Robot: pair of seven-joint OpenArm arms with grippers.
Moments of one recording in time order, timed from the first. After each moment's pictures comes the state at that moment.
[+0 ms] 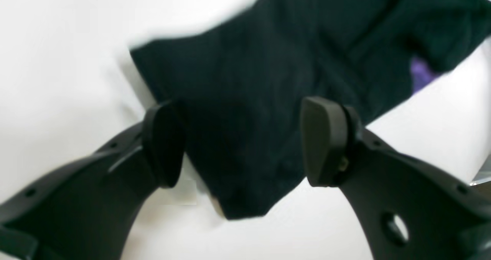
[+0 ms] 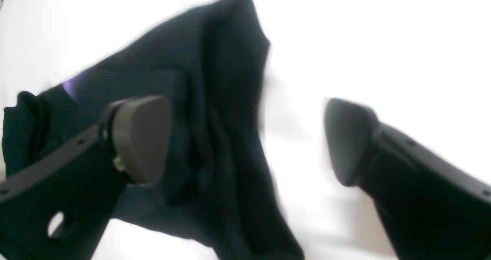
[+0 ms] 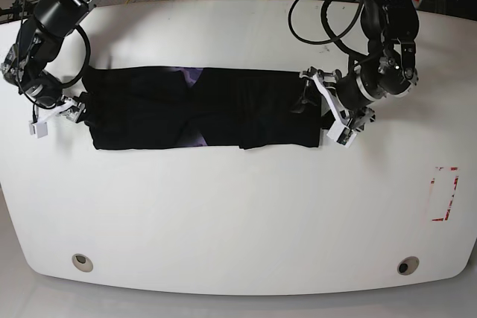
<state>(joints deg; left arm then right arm) 4.1 -9.0 -5.6 101.2 -29.7 -32.9 56.6 10.4 20.4 45.7 60.7 39.2 40.6 -68.5</state>
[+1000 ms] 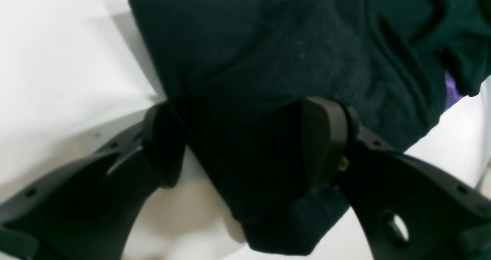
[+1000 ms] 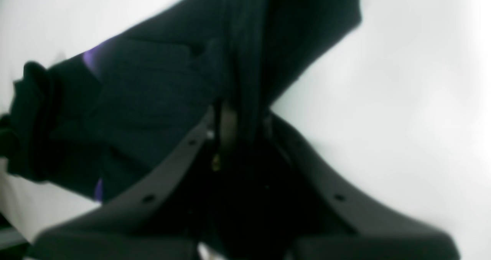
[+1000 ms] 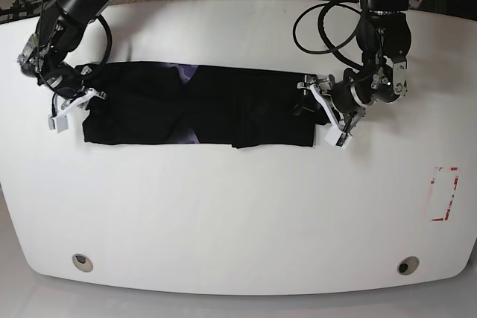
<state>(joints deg) -1.6 -8.5 -5.2 82.2 -31.0 -32.9 52.0 5.8 12.4 45.6 73.6 38.4 40.9 -71.0</state>
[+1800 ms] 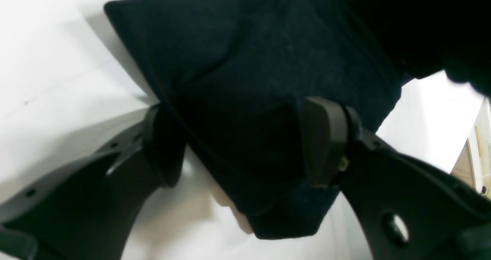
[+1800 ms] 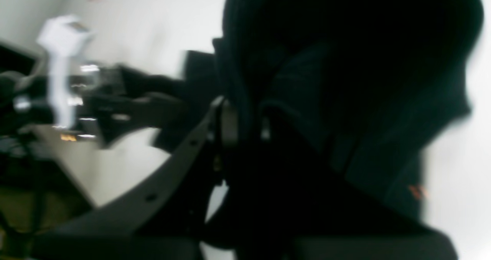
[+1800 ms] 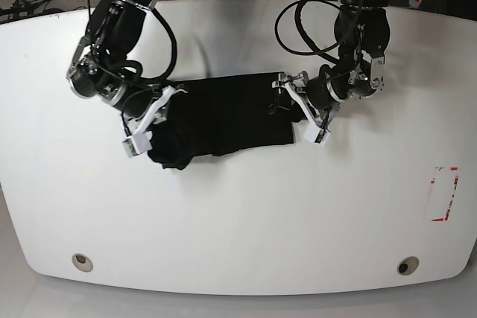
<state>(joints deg) -0.3 -3.1 -2.1 81.1 -31.7 -29.2 48.8 1.9 -4.6 26.3 102.4 47.4 40.9 -78.9</state>
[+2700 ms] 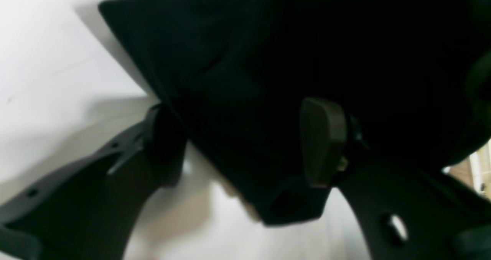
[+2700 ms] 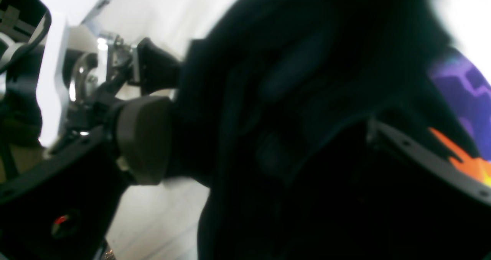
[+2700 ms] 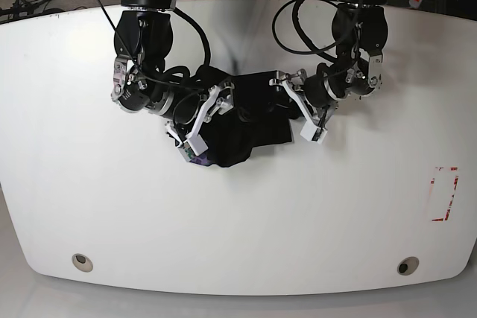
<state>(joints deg) 0.1 -2.4 -2.2 82.5 -31.6 -29.2 49.7 2.5 -3.1 8.4 93.9 34.7 40.6 -64.6</state>
